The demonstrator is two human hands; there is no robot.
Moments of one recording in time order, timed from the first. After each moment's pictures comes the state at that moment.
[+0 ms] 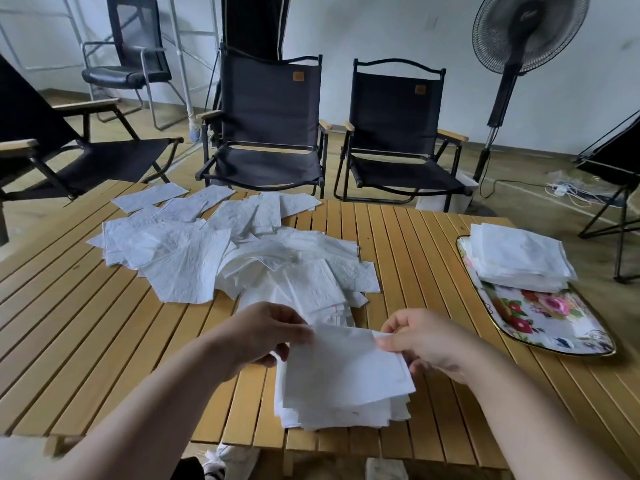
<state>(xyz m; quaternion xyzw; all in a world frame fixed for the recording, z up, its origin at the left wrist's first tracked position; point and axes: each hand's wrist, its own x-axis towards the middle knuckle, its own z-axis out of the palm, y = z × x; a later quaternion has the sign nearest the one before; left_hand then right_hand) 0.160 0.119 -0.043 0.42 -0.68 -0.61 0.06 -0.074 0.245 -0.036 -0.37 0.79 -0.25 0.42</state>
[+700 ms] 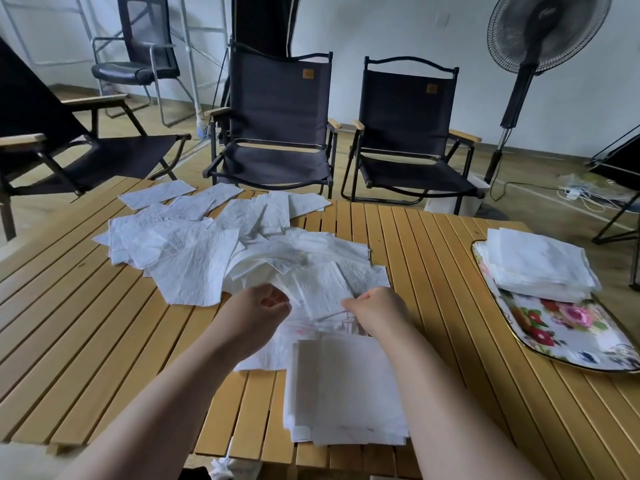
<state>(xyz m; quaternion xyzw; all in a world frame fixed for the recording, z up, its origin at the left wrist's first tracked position) 0.163 0.095 -0.053 0.50 -0.75 -0.39 0.19 -0.041 0.146 -0.077 -0.35 0.87 -0.26 0.24</state>
